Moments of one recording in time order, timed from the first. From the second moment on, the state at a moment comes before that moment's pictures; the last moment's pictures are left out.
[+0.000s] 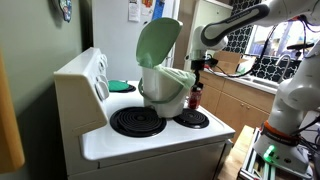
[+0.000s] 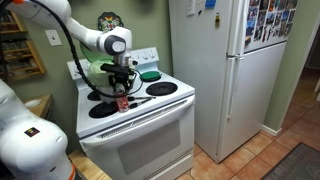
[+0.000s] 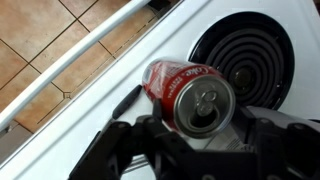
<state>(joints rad) 0.15 -0.24 0.08 -2.38 0.23 1.99 -0.31</state>
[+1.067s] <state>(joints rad) 0.12 -0.20 0.04 -2.34 0.25 2.12 -0.29</state>
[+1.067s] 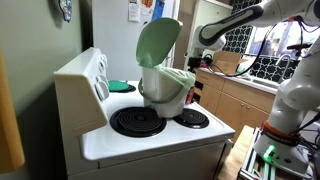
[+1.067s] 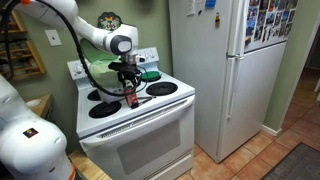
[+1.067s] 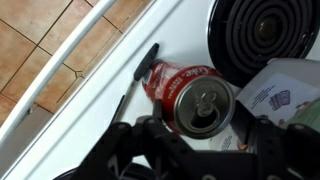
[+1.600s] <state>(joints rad) 0.10 -0.16 0.04 -2.32 0.29 2.15 -0.24</state>
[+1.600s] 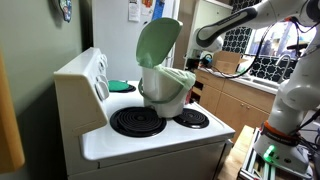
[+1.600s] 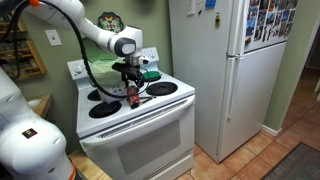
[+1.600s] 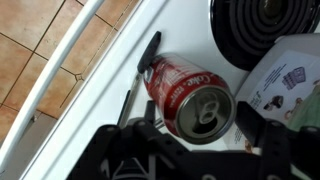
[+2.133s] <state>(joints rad) 0.06 -0.15 0.02 -2.31 0.31 2.16 -0.04</state>
